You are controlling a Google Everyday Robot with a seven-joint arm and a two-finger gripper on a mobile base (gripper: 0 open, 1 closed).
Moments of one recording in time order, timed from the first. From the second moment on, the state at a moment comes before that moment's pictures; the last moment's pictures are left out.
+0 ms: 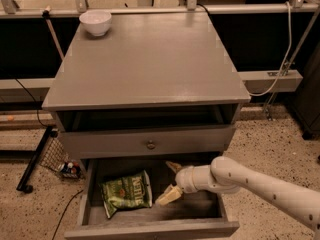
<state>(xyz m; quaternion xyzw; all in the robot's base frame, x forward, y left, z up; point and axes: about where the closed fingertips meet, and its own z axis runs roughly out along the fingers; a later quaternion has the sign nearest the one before) 0.533 -0.012 0.441 -0.51 0.70 0.33 0.37</state>
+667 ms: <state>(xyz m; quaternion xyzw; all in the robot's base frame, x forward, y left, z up) 0.549 0.014 0.412 -0.52 0.70 0.31 0.38</state>
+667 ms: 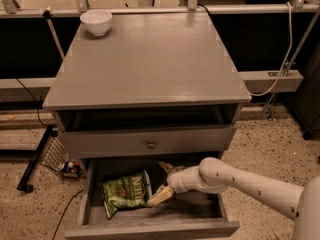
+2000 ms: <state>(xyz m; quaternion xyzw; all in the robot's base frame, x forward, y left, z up) 0.552 0.056 0.379 -0.52 0.68 0.36 0.37</state>
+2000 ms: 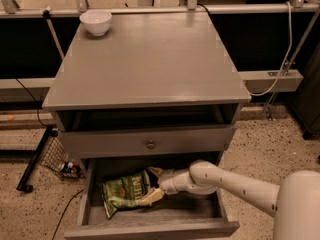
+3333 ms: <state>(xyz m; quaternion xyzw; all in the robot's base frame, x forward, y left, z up) 0.527 0.042 0.409 -0.53 0.65 0.38 0.39</state>
